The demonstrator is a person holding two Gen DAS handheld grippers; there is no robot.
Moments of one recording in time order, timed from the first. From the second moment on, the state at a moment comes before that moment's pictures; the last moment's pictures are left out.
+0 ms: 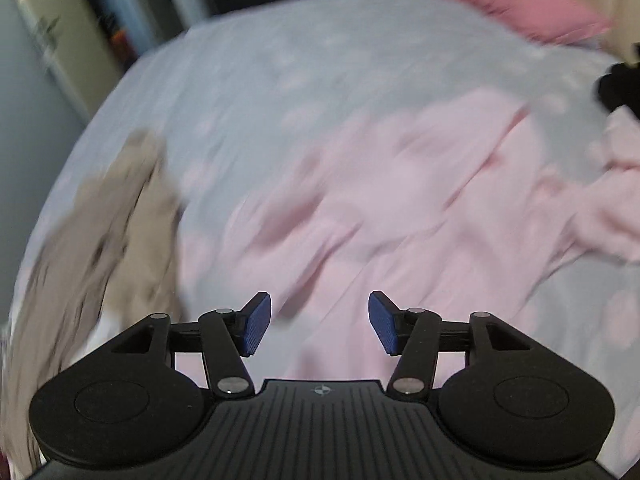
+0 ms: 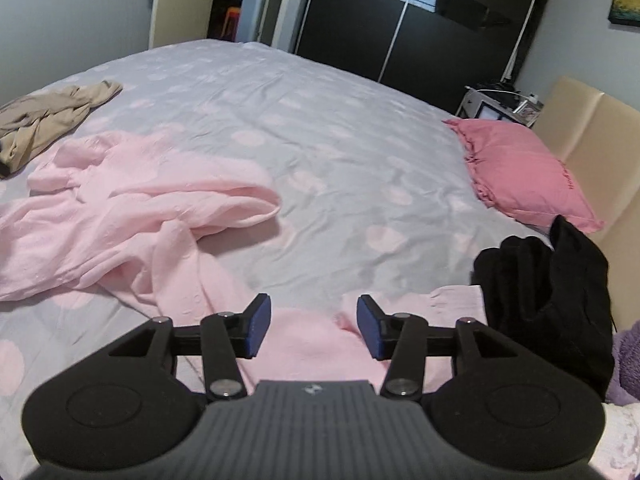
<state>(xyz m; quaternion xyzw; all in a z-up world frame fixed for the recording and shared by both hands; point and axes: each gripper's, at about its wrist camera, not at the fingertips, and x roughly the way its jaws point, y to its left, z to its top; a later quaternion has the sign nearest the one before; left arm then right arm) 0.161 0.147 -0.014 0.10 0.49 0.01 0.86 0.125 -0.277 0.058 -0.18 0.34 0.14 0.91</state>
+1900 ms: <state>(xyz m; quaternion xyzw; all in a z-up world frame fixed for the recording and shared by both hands) 0.210 0.221 0.069 -0.01 0.31 0.10 0.95 0.198 -0.308 0.076 -0.09 0.33 -0.02 0.94</state>
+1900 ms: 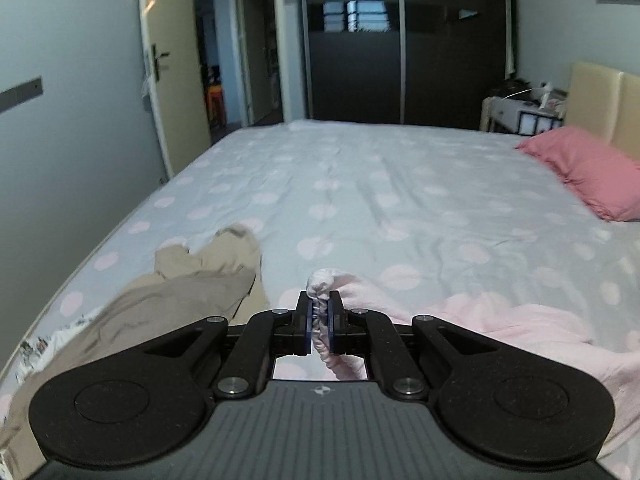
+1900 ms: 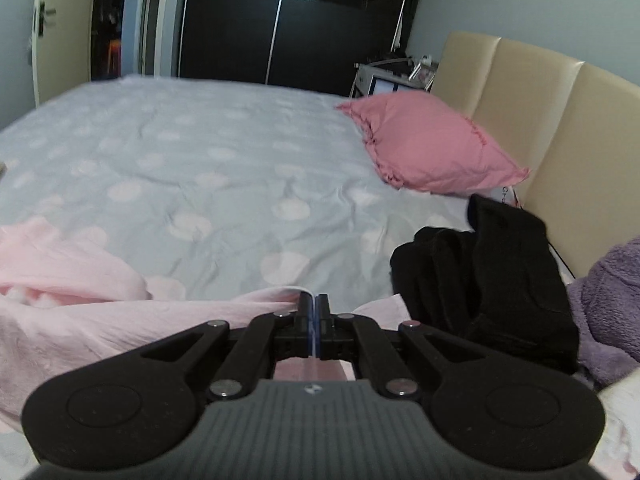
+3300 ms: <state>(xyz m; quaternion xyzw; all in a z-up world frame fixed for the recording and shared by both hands) 0.101 0.090 -0.073 0.41 0.35 -0.19 0.82 0.139 -0.263 0.017 -0.19 0.39 0.13 0.89</state>
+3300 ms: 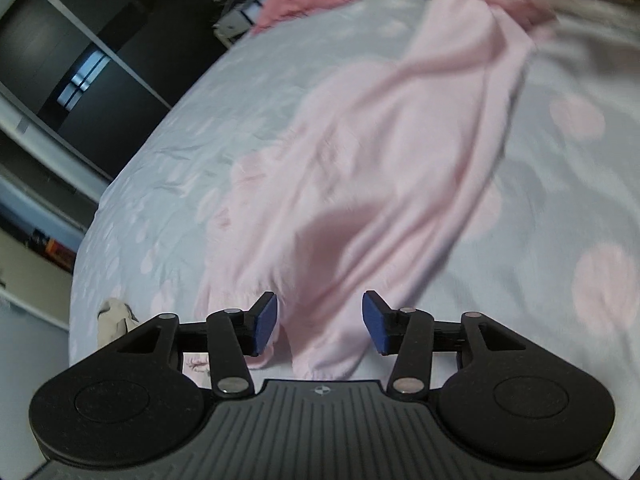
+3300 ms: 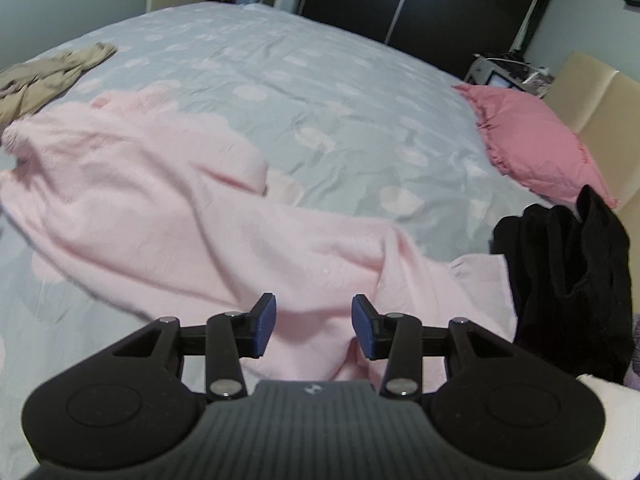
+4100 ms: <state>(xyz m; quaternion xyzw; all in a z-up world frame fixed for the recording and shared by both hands) 0.148 0.087 -0.071 0.37 0.41 -0.15 0.82 0.152 -0.270 -0.004 -0.21 0.41 0.12 0.88</state>
